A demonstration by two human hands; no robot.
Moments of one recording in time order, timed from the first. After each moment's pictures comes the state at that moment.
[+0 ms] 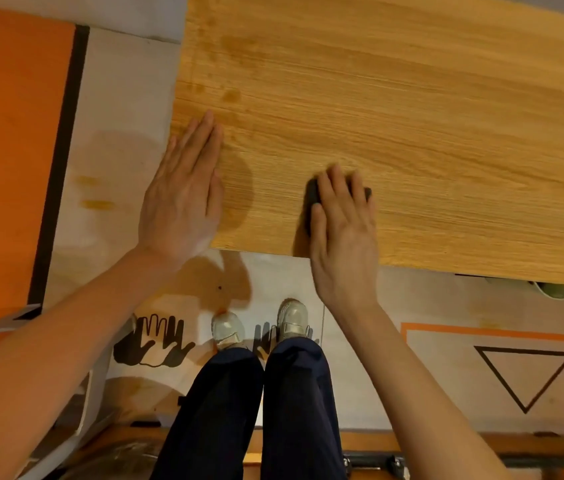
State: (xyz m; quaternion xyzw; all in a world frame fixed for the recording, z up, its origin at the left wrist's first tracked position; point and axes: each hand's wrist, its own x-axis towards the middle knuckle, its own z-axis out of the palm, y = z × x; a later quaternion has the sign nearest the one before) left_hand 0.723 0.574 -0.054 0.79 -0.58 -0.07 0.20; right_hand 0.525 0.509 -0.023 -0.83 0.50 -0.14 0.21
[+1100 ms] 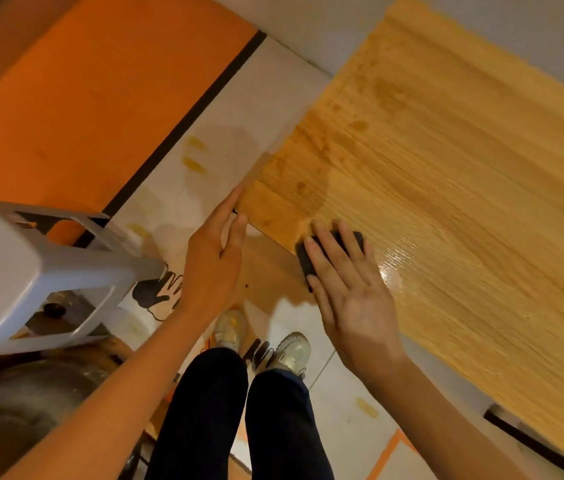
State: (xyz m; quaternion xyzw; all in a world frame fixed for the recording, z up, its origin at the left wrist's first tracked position) left_hand 0.646 0.648 -0.038 0.84 -0.11 -0.18 0.49; right_hand 0.516 0.502 -0.035 -0.97 0.09 -0.07 0.21
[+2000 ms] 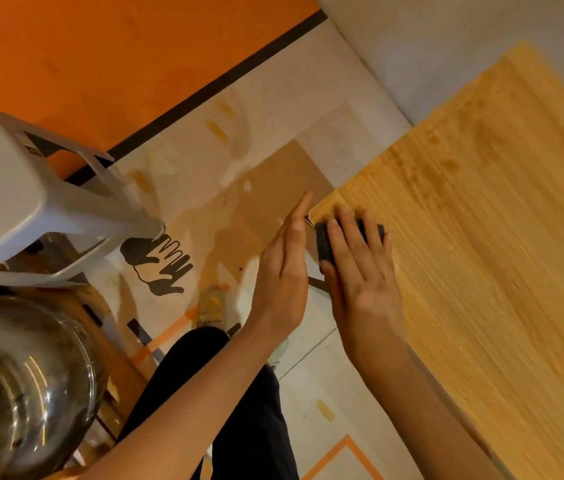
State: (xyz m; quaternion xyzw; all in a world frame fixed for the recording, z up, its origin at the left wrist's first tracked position) left_hand 0.632 0.640 -0.034 0.69 0.04 -0.26 0.68; right_hand 0.583 0.533 -0.032 -0.98 0.04 -0.05 0.18
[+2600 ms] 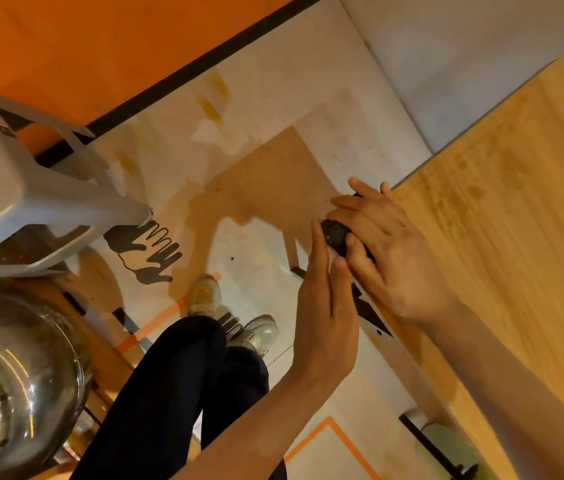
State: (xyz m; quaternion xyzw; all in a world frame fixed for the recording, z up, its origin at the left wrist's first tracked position) left_hand 0.621 0.622 -0.026 0.61 0.14 -0.27 0.73; right_hand 0.663 0.498 -0.017 -0.97 -0.11 0.08 0.21
